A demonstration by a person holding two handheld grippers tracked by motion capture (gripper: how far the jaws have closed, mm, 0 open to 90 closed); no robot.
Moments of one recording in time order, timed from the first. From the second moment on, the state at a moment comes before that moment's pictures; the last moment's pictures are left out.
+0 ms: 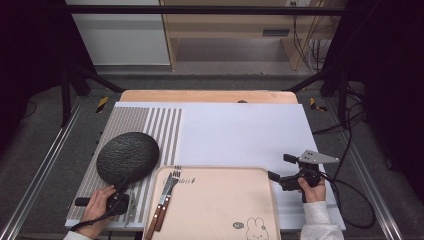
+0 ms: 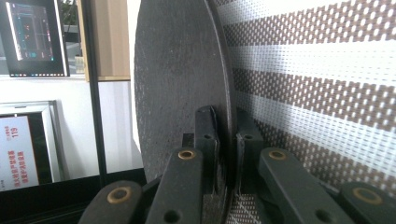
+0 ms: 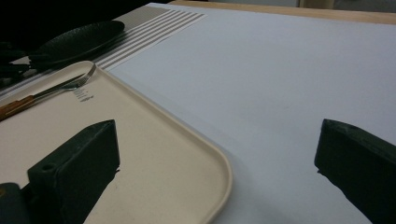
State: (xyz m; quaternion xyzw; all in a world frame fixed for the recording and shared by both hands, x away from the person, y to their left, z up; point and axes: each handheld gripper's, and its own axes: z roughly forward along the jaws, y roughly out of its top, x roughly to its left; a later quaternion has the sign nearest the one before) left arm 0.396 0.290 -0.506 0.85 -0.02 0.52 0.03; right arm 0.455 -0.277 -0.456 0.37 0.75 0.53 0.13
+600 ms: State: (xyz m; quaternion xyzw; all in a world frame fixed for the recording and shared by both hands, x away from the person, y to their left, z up) left arm 0.396 0.288 -0.497 0.85 -0.01 0.53 0.03; right arm 0.455 -0.277 -0.456 0.37 0.75 0.53 0.13
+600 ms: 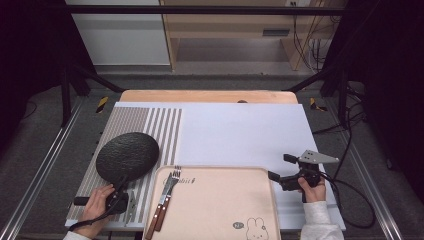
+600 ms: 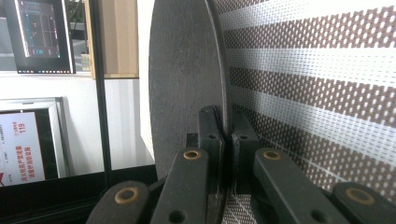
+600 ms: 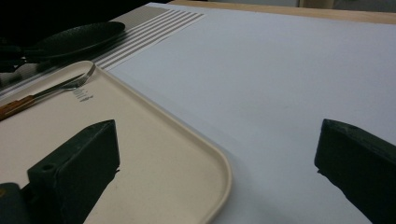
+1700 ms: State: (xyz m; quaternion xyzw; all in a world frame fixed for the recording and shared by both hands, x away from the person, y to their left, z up) left arm 0.402 0.287 -0.480 0.86 -0.01 0.50 0.04; right arm 0.455 -0.276 -0.457 0.37 0.75 0.53 0.13
